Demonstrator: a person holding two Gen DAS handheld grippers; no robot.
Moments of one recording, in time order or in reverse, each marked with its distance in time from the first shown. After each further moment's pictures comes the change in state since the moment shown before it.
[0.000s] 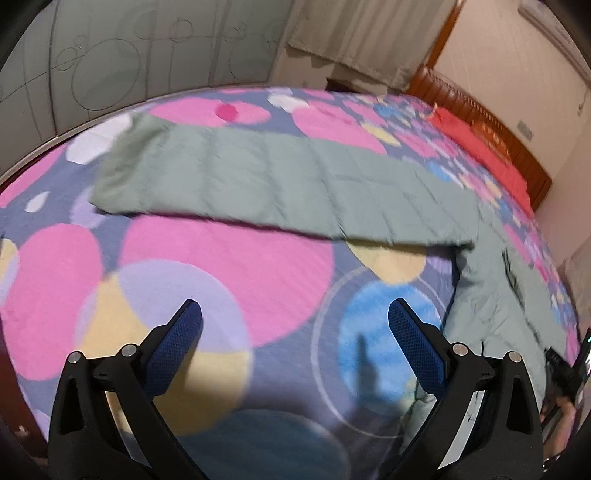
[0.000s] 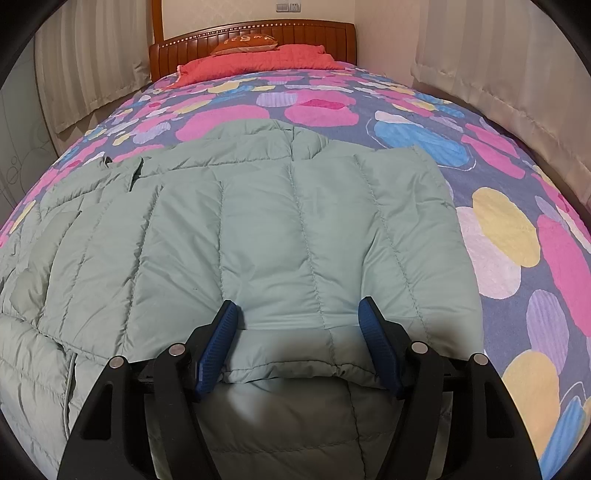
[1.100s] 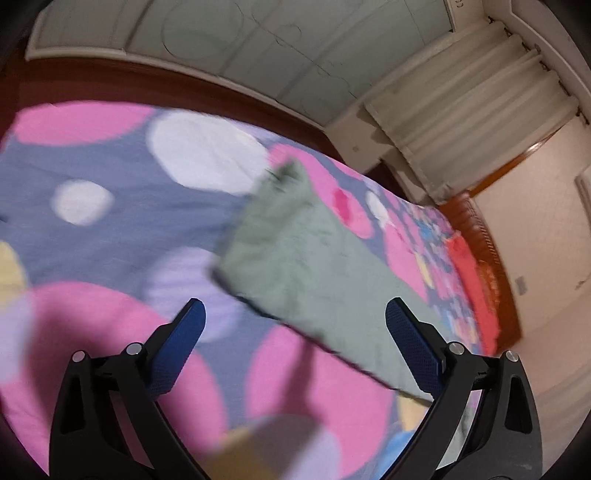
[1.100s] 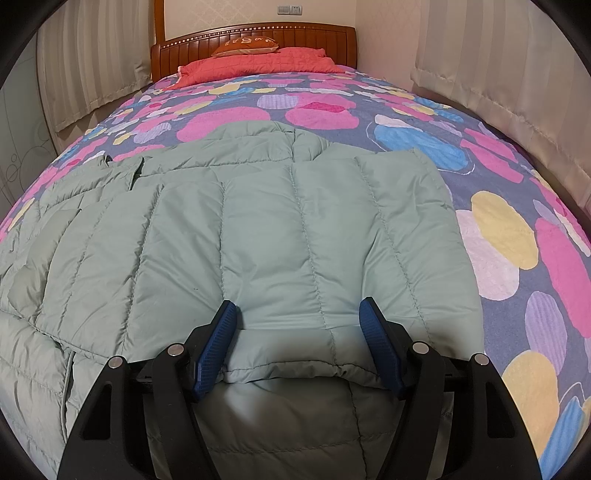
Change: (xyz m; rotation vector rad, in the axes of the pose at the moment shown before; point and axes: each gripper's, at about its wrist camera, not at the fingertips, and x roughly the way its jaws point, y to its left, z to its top) left arm 0.011 0.140 0.059 -0.490 -0.157 -0.078; right arm -0.001 0.001 0.000 -0.004 -0.006 -0.005
